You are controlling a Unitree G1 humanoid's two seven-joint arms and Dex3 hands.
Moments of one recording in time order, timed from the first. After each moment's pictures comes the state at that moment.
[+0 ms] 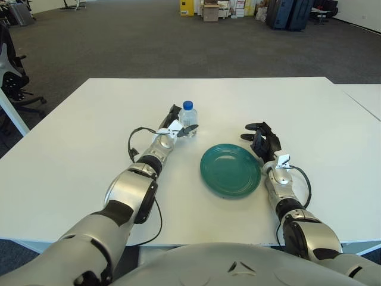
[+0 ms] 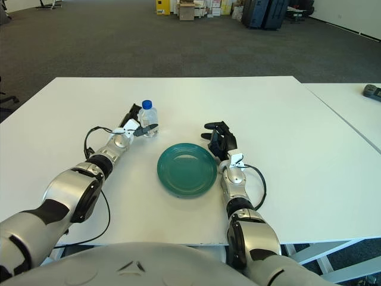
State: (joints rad) left arm -0.74 0.01 -0.17 1.34 0.35 -0.23 0.29; right arm -0.33 -0.04 -0.16 1.09 0.02 -0.74 0.04
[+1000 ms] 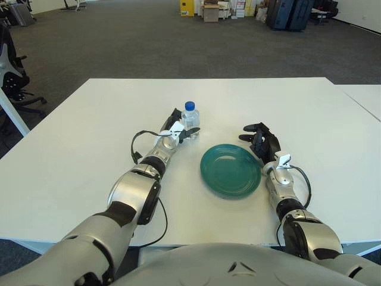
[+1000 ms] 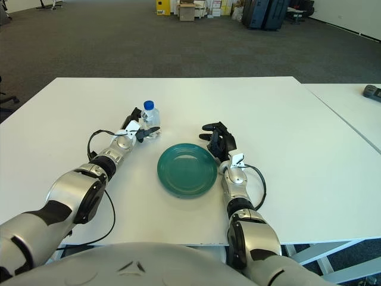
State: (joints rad) left arm -0.74 -0.01 -0.10 1.34 0.30 -0.17 0.28; right arm -0.33 -0.04 -0.19 1.09 0.05 -0.71 0.14
